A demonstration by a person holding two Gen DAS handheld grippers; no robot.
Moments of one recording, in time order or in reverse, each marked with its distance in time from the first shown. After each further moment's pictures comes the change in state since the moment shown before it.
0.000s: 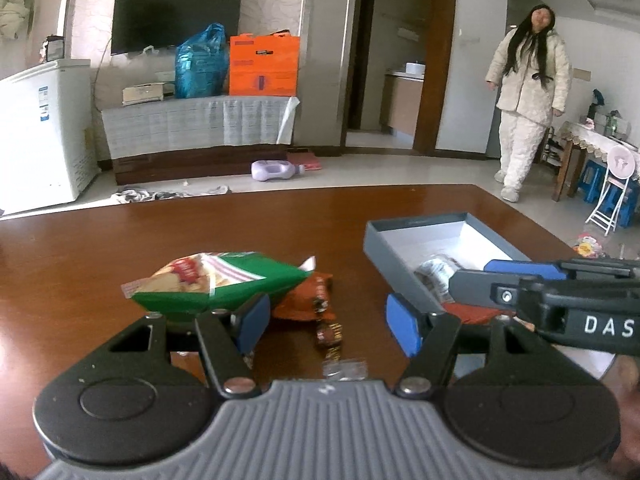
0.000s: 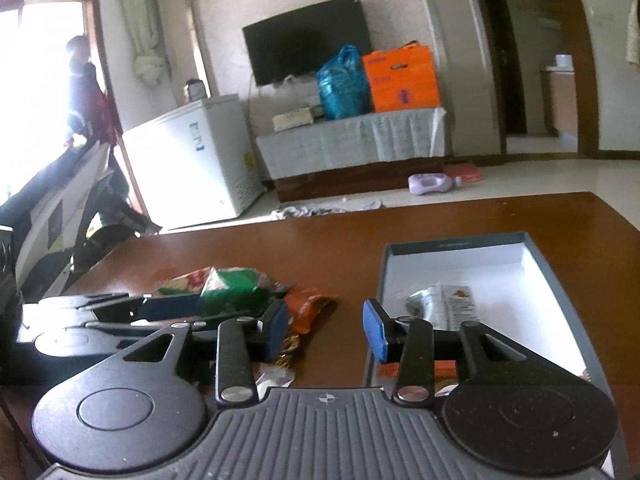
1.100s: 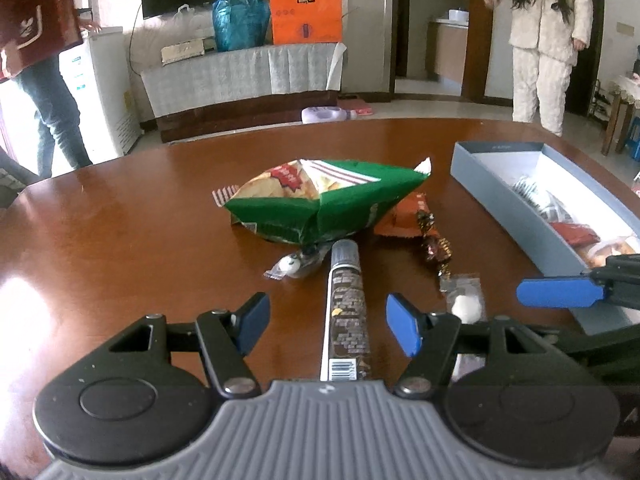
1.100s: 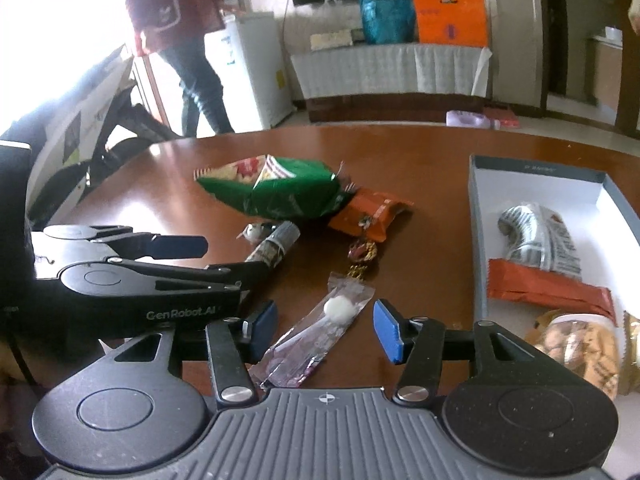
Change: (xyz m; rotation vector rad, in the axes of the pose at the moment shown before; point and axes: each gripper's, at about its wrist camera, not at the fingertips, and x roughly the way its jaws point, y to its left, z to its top) left arm 0.022 0.044 -0.035 0.021 0.169 0.167; right arm 0.048 0.057 -0.038 -0.097 0.238 0.033
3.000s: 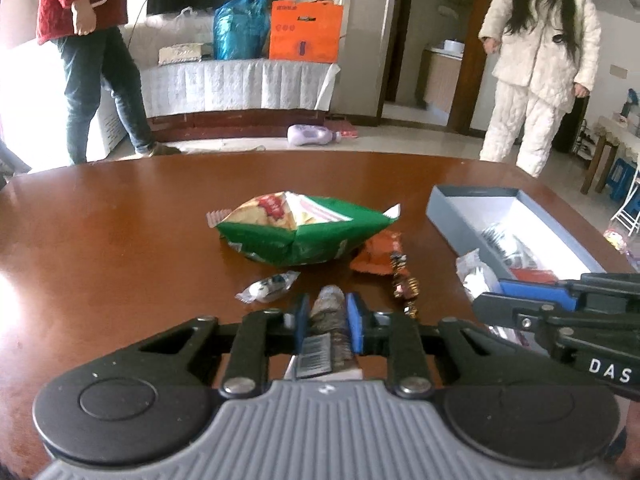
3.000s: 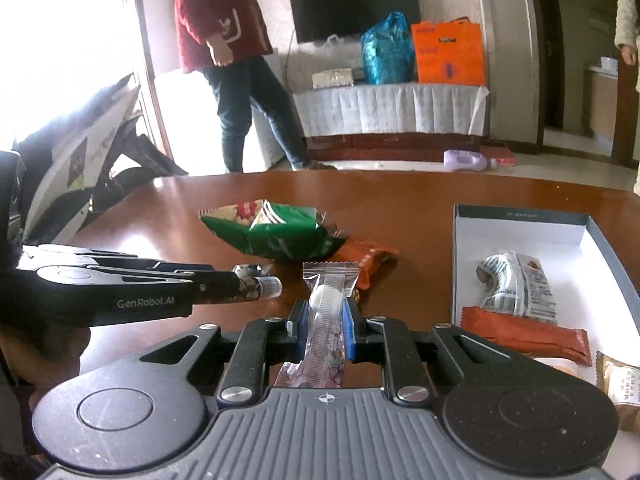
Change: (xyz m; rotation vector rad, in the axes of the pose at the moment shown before) left arm -0.029 0.007 0.008 -0.091 -0.066 -0.097; right arm -0.028 -0.017 0.008 -0.013 -0.143 0.014
